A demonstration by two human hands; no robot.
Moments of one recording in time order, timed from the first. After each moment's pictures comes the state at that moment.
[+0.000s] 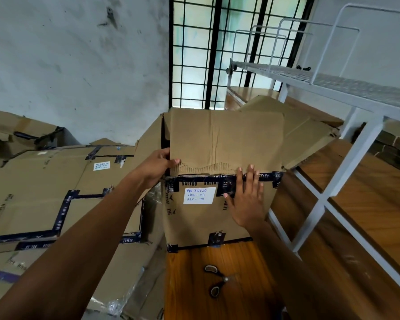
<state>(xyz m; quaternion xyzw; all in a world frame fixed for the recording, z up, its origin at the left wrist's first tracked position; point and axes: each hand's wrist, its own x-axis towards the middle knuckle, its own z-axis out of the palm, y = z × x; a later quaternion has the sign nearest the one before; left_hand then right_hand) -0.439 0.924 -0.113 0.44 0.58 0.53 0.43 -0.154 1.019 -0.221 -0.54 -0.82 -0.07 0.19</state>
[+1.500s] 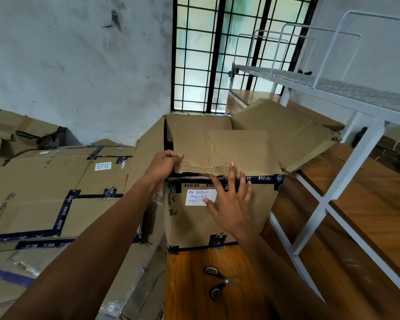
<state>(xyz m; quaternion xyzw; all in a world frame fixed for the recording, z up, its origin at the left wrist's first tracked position) -0.430 0.937 -0.125 0.37 0.59 0.61 0.37 -0.194 0.968 -0.193 -0.49 -0.85 -0.09 0.19</state>
